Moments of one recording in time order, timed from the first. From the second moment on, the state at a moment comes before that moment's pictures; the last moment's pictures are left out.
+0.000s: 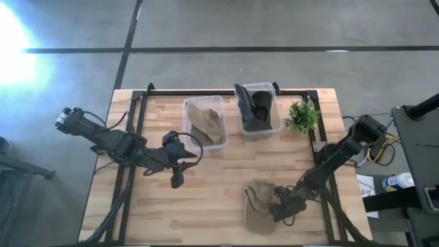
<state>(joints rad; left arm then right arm) -0.43 1.19 1.22 -0.65 -0.47 -0.49 0.76 1.52 0.57 0.11 -0.14 2.01</state>
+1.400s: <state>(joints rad) -0.42 1.19 1.21 -0.63 -0.69 -0.97 0.40 1.21 1.01 -0.48 0.68 1.18</state>
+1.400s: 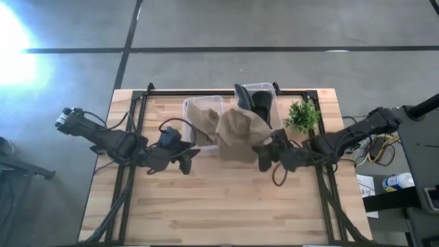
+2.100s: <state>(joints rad) -0.33 1.20 1.20 -0.48 -0.70 -0.84 0.25 1.42 1.35 -0.48 0.64 0.92</state>
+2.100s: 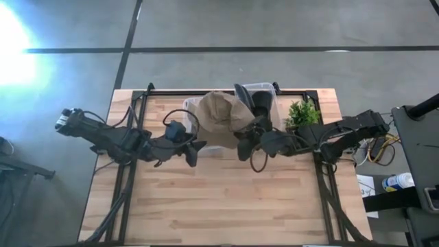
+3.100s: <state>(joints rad) -0.37 1.35 1.21 -0.48 -1.03 1.30 -0.27 1.40 1.30 -0.49 -0.44 1.10</state>
